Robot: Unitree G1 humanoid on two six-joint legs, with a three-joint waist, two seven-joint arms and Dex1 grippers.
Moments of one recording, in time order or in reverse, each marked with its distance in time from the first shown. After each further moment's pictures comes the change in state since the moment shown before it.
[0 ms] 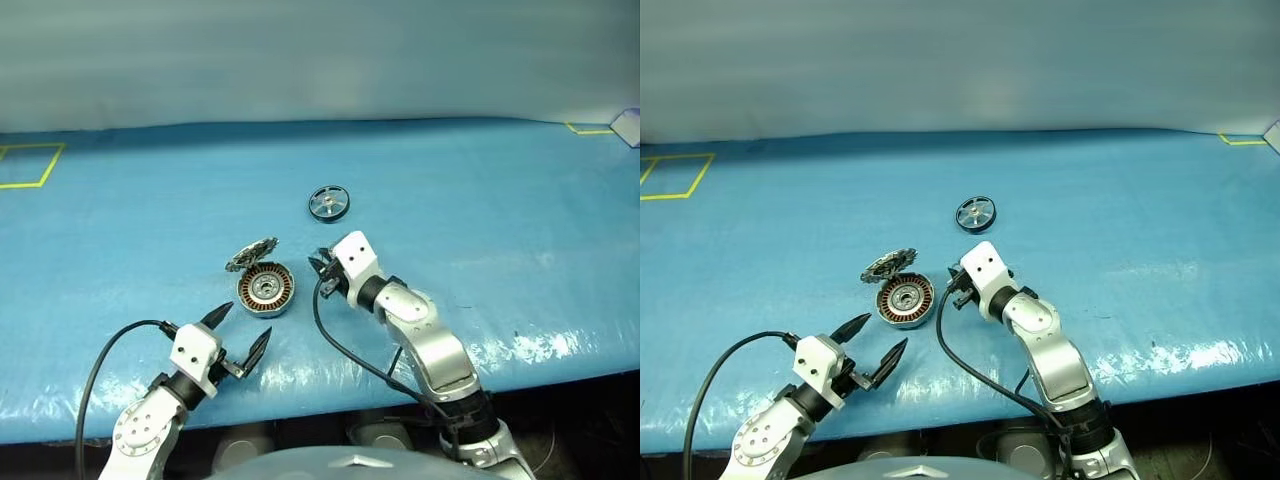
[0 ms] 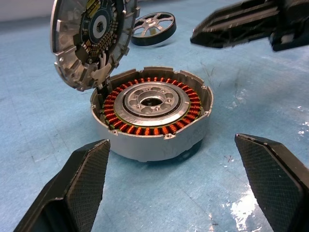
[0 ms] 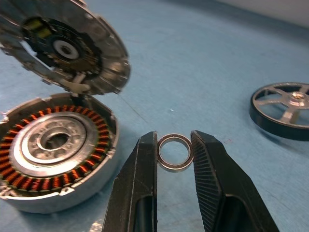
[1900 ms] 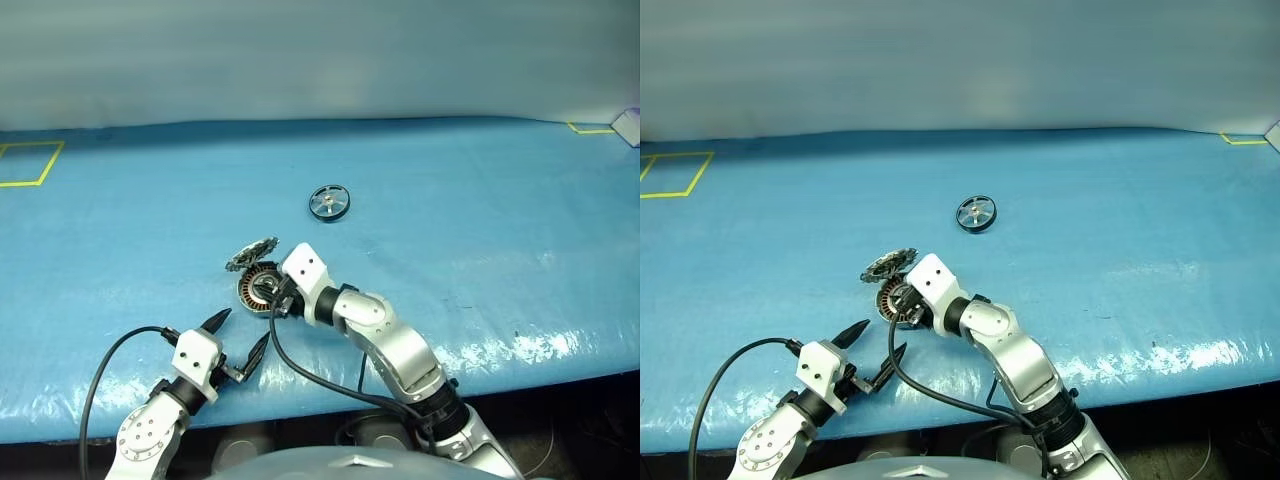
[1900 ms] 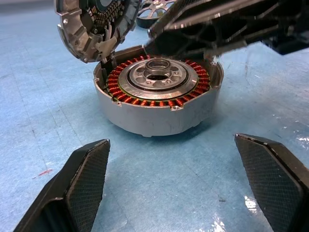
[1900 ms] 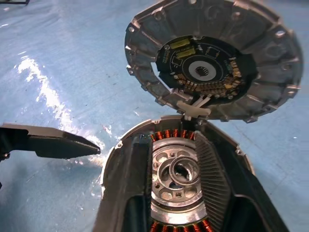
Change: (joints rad) left arm 0.007 -0.003 -0.013 0.048 0.016 -0.044 0.022; right arm -0.097 0.083 0.141 0.081 0.083 0.083 -0.018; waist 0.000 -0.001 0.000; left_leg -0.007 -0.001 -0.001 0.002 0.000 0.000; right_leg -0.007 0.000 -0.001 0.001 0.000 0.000
